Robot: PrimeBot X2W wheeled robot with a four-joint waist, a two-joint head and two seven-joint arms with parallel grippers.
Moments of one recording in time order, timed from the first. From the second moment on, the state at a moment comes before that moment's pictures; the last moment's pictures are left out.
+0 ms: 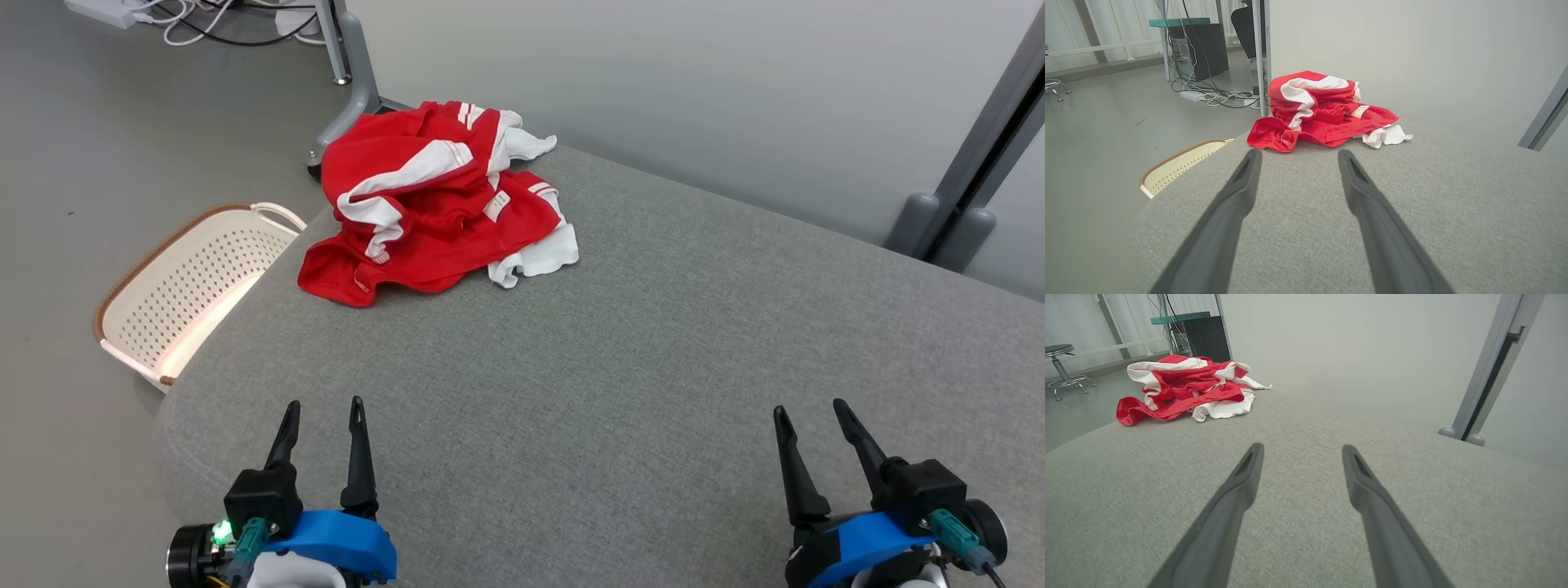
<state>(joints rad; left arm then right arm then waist) -0.11 0.06 -0.18 0.40 -0.21 0.06 -0.26 -0.09 -0.05 -0.02 0.36 0.04 0.13 -0.26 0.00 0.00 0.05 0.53</state>
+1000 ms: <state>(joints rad) -0.66 0.43 -0.01 0.41 -0.22 -0.06 -0.04 -0.25 -0.05 -0.01 0.20 -0.13 0.13 -0.23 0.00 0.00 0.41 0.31</state>
